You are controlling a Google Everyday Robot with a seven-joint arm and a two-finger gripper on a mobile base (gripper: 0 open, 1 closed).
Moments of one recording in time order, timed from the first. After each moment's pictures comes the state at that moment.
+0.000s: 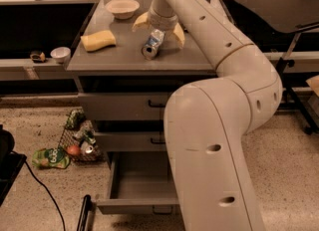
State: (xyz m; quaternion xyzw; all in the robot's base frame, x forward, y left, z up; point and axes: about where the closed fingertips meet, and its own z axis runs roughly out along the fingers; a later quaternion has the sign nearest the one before) arm 0.834 -0.004 0.840 -0.96 0.13 -0.20 0.12
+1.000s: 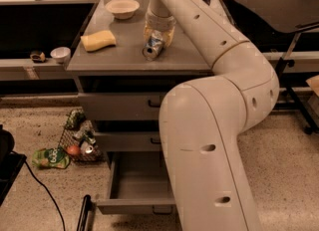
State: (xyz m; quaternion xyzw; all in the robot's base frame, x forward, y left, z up) arm 0.828 -0.004 0.838 -0.96 0.15 -0.19 0.10
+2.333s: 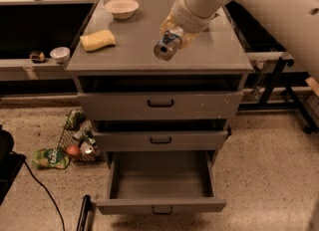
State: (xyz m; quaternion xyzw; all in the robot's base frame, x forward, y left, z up) arm 0.696 -0.044 0.921 -0.92 0.22 -0.21 0.23
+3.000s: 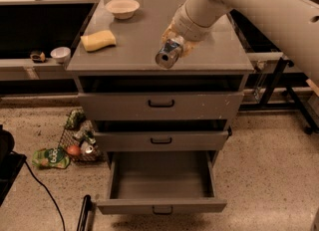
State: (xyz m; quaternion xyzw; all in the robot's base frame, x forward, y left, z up) arm 0.684 -0.053 0.899 -0.93 0.22 -0.19 0.22
